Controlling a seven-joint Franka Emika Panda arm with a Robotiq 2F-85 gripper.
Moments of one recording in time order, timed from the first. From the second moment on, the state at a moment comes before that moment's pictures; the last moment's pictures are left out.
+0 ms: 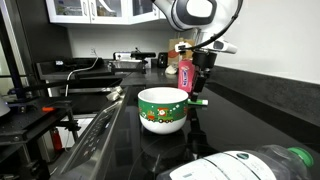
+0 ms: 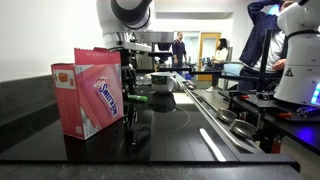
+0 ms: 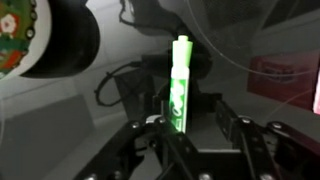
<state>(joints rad) 0.05 0.85 -0.04 -1.38 0.09 2.07 0.26</state>
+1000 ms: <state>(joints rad) 0.02 0.89 -0.07 -1.31 0.10 2.08 0.36</state>
